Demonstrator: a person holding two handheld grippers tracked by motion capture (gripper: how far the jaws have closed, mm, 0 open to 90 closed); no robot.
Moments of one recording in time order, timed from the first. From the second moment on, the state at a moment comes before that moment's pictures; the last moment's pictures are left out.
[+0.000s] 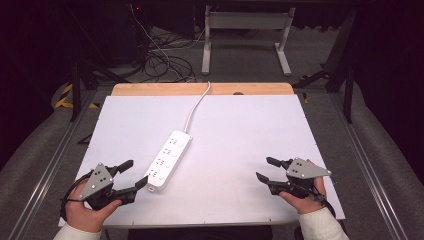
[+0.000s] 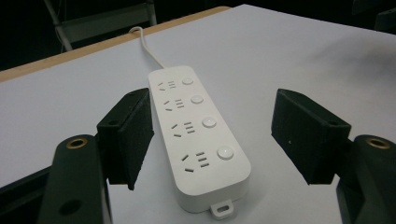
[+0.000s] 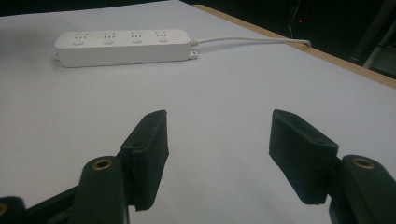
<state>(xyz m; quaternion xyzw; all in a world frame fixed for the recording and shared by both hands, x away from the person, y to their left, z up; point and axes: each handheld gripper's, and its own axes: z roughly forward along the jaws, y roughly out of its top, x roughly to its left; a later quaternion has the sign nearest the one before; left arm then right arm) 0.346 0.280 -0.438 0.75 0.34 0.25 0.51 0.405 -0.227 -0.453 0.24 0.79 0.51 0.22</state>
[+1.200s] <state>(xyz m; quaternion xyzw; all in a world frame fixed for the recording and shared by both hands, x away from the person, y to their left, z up) 0.357 0.274 -0.426 0.76 0.34 0.24 0.49 0.404 -0.223 -0.453 0.24 0.80 0.51 0.21</state>
